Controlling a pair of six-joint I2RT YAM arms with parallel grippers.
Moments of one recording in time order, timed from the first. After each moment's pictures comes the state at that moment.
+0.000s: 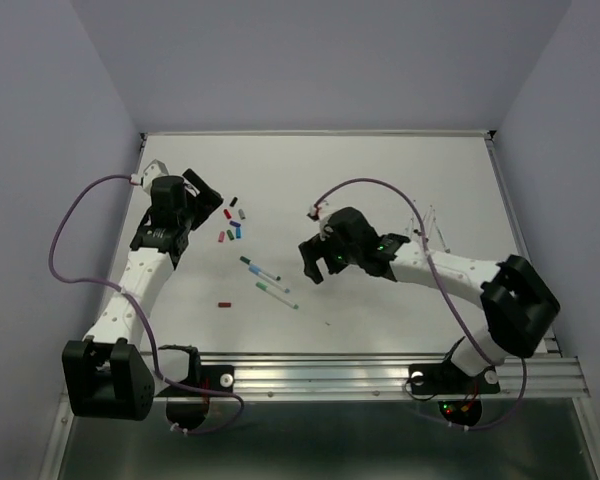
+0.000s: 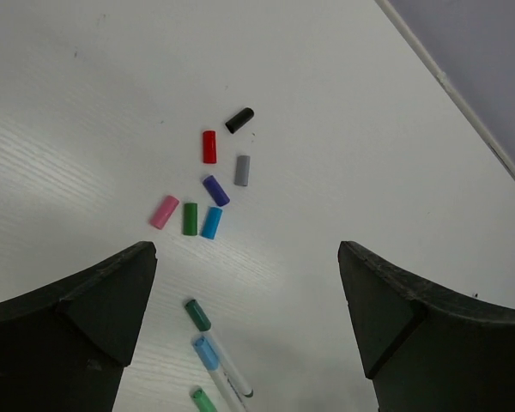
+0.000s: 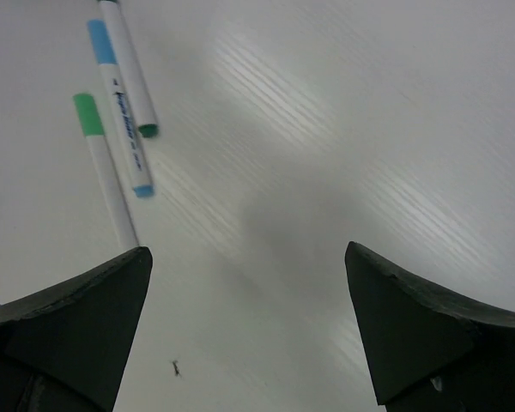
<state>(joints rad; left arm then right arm) -0.09 1.17 0.90 -0.27 -0.12 -0.76 0.77 1.46 0.93 -0.19 -0.03 0.20</state>
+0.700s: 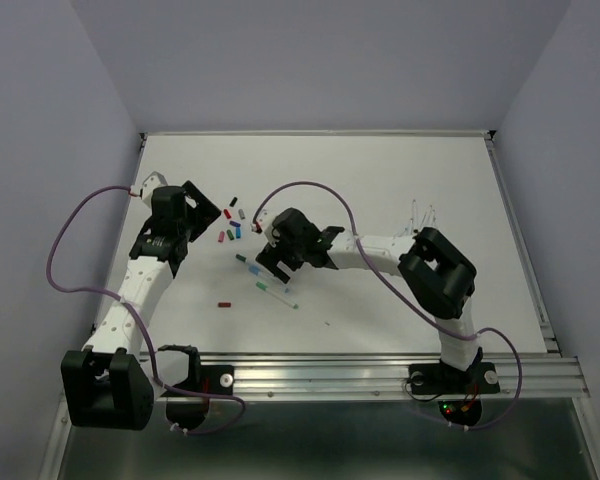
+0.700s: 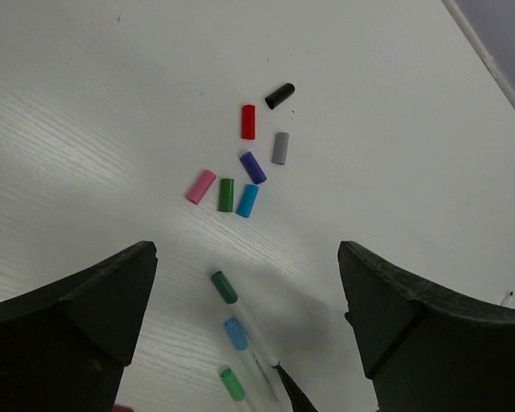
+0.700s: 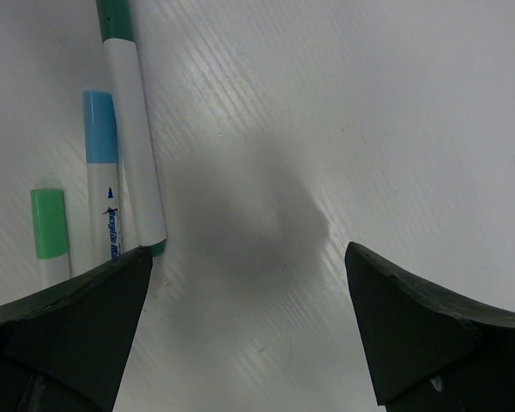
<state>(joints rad) -0.09 1.10 0.83 -0.34 -0.16 -0.76 0.93 2.01 1.37 -0.18 0.06 -0.13</state>
